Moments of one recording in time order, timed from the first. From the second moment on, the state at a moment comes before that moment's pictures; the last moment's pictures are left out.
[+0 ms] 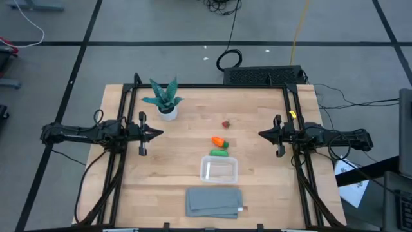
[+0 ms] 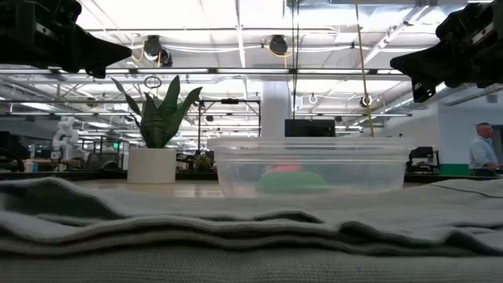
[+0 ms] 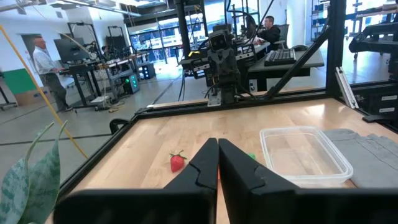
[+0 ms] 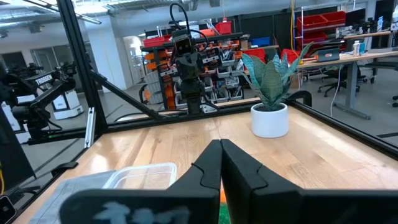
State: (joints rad) left arm -0.04 0.23 0.11 0.15 -0.11 0.16; right arm 0.02 0.00 0.02 0.06 0.08 0.15
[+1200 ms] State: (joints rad) left arm -0.04 0.23 0.11 0.15 -0.11 0.16; right arm 0.02 0.00 0.02 0.06 0.08 0.15
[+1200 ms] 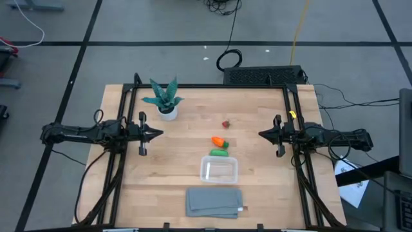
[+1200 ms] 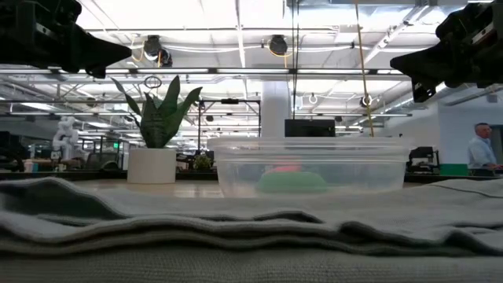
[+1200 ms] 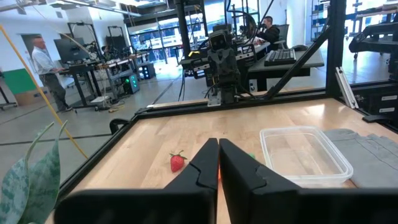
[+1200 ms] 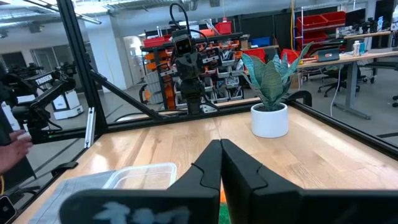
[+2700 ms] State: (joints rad) left arm -0.04 0.24 0.11 0.23 -0.11 0.08; right arm 0.02 0.00 0.02 0.08 0.08 0.14
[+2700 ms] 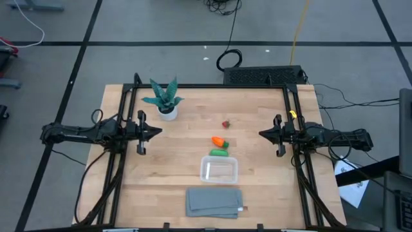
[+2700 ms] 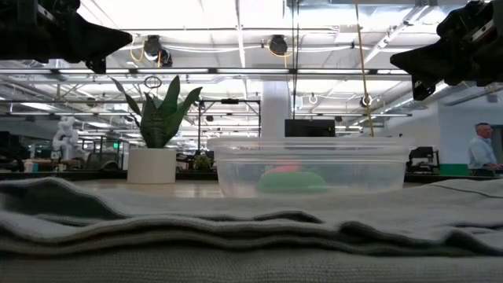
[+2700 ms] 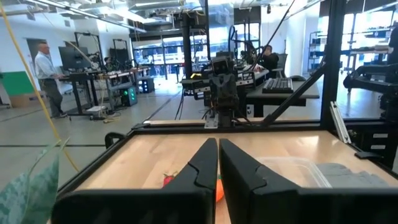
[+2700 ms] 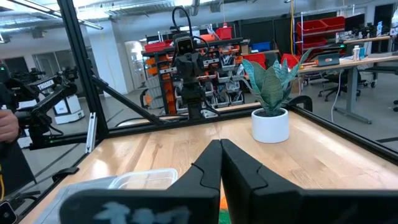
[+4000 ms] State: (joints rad) left arm -0.04 0.24 0.11 0.24 -0.16 0.13; right arm 0.02 0.20 0.02 0.23 0.08 0.13
